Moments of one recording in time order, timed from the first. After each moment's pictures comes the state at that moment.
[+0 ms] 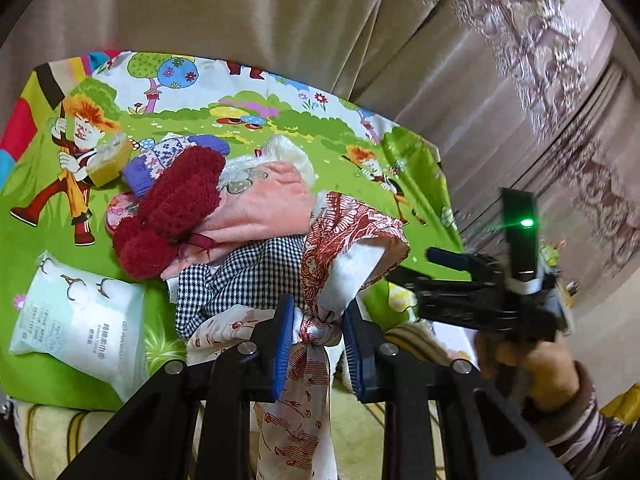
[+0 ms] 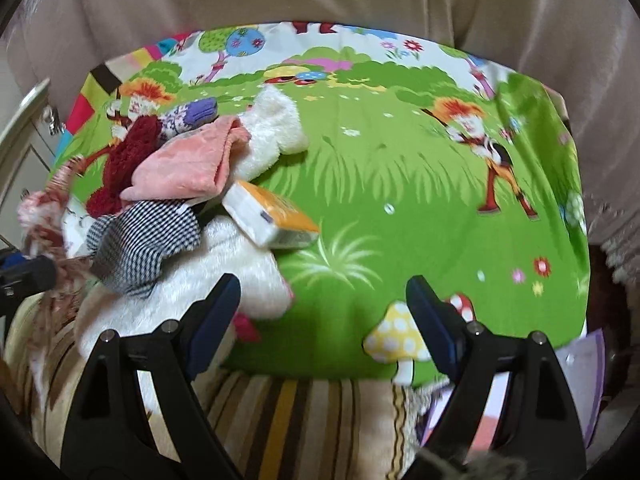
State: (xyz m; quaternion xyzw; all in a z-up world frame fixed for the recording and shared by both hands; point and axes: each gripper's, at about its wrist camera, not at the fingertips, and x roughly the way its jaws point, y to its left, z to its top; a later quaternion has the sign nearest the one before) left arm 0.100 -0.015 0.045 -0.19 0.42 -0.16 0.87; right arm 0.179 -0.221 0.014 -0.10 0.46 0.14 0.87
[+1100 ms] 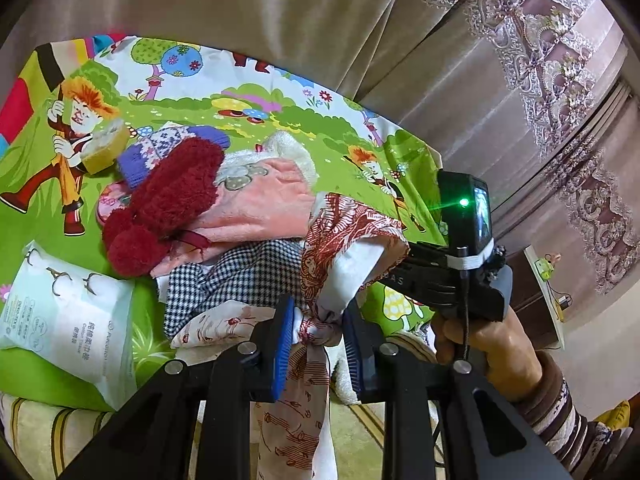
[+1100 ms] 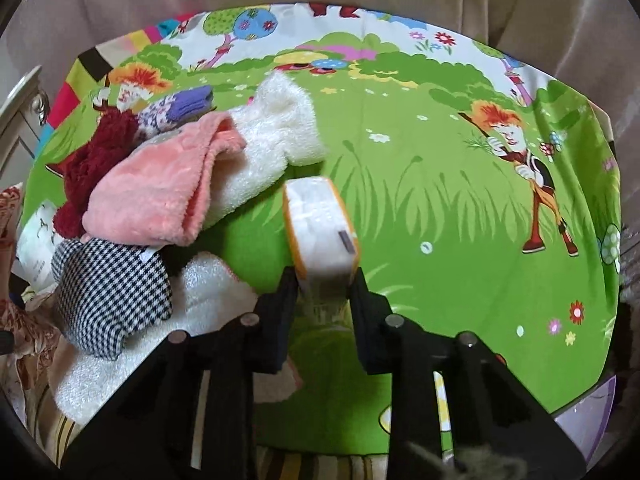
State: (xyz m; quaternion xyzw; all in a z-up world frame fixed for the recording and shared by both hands) left arm 0.110 -0.015 0.039 -0.21 0.43 -0.16 0.86; right arm 0.229 -0.198 -0.018 -0.10 0.48 0.17 0.86
